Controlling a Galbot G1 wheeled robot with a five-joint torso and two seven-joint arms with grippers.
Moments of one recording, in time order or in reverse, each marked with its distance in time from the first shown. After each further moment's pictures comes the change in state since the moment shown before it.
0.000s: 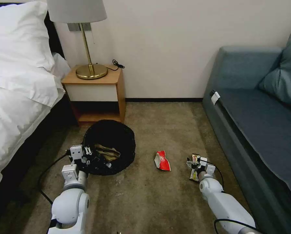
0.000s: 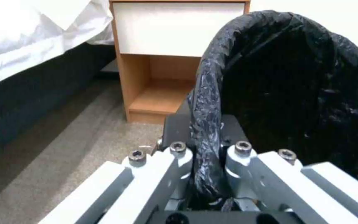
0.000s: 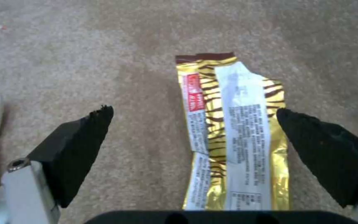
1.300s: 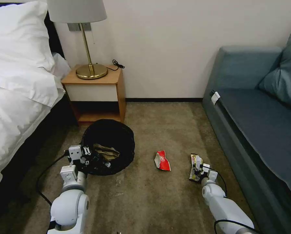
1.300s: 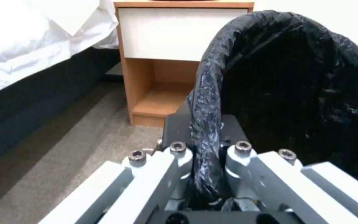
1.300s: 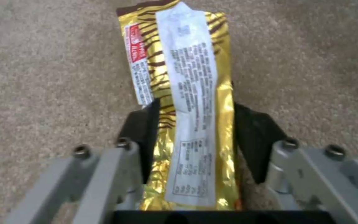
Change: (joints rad) left arm 0.011 -0.002 -0.004 -0.018 -0.001 -0.008 -0.011; right arm -0.004 0.030 0.074 -0.111 -0.078 0.028 -0.059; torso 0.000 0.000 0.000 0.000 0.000
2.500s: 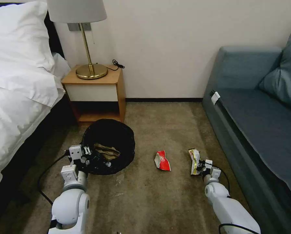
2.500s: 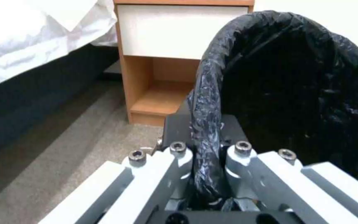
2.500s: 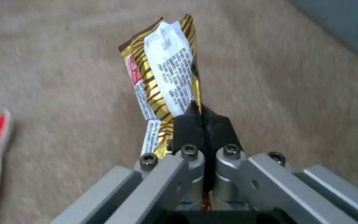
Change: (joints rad) left arm -0.007 -0.001 0.002 0.021 -0.010 -0.011 -0.002; right arm -0.074 -0.050 0.019 0.204 -0.020 0.040 0.006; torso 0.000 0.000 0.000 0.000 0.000
